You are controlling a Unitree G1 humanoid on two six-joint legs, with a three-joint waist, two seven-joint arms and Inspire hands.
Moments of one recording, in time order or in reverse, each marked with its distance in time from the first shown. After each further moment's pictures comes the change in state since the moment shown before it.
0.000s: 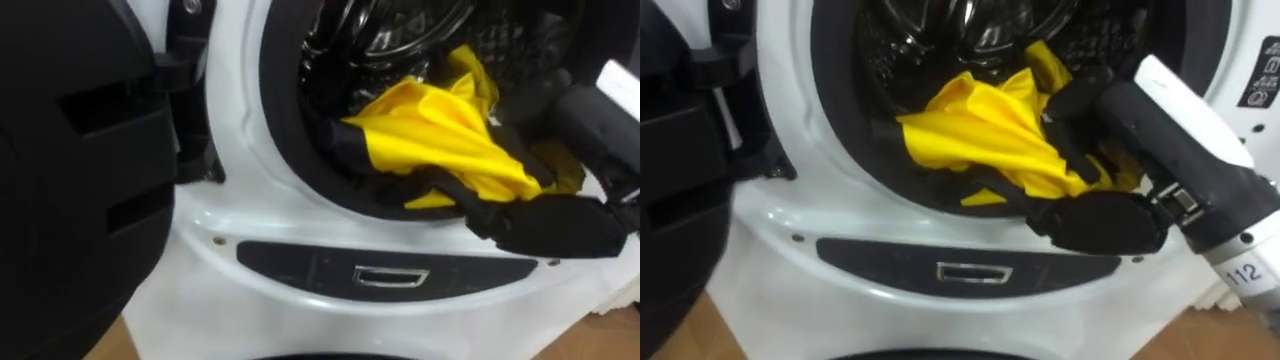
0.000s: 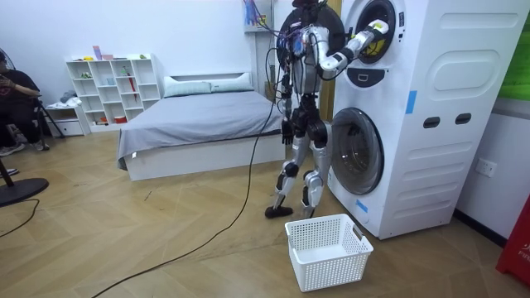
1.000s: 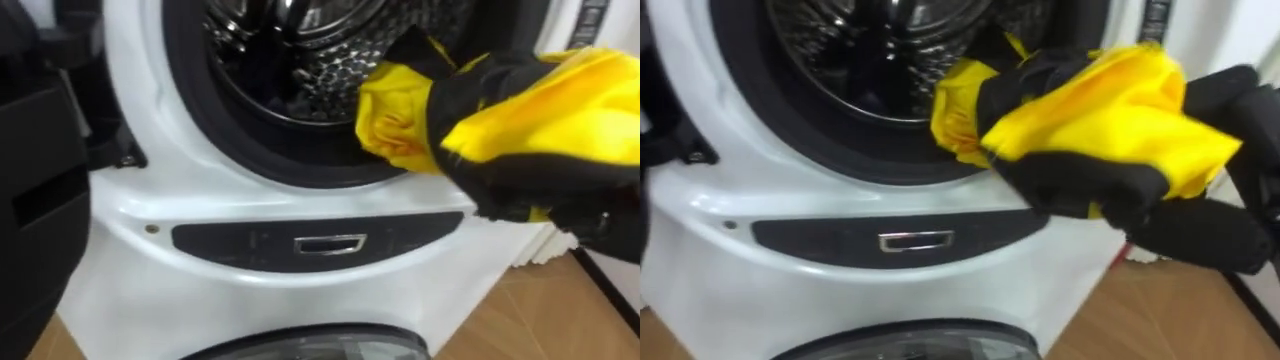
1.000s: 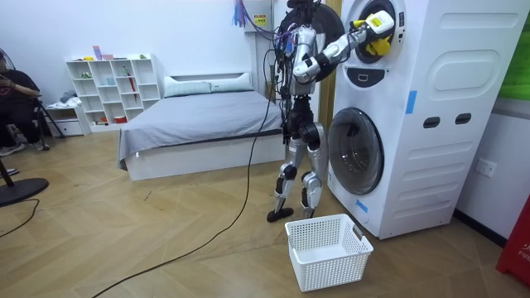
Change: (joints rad) left arm -0.001 0.004 0.028 0.028 -0.008 -0.011 0.023; right arm 0.140 0.102 -0.238 0.062 0.220 0.022 -0.074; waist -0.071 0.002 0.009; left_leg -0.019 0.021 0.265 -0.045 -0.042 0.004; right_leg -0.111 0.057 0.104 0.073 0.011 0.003
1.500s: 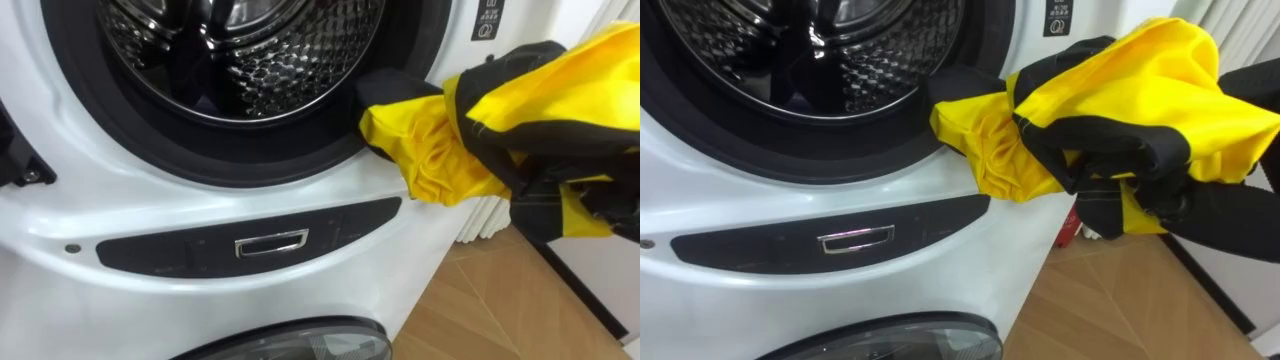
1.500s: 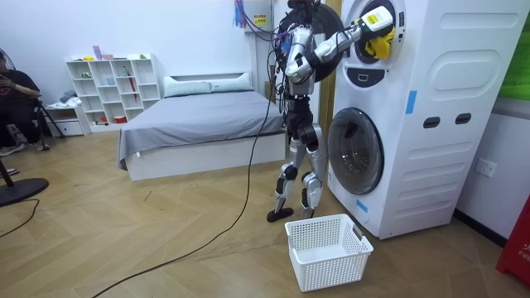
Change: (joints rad) left arm -0.006 0.017 -0.005 0.033 -0.002 -0.056 0.000; right arm -0.001 0.000 -0.019 0.011 0.026 0.012 0.014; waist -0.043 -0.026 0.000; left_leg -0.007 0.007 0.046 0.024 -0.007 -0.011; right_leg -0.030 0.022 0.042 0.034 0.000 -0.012
